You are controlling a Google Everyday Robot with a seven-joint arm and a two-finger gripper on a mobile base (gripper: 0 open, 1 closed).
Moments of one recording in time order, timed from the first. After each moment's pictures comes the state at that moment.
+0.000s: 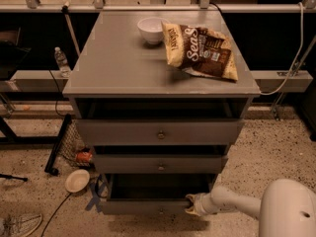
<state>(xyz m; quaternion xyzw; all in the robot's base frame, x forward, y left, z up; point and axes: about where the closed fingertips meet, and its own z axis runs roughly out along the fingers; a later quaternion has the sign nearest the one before) 0.523 -0.155 0.154 -0.67 0.69 0.11 0.25</state>
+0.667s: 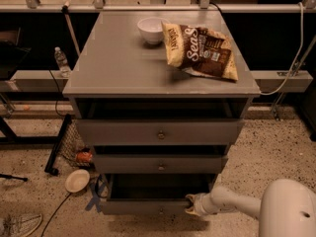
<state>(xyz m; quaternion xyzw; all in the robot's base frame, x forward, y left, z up) 0.523 -0.155 0.154 -0.67 0.69 0.11 0.25</state>
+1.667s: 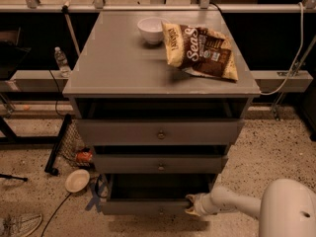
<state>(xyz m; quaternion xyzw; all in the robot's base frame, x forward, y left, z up) 0.523 -0.155 0.155 -0.67 0.69 0.11 0.25</state>
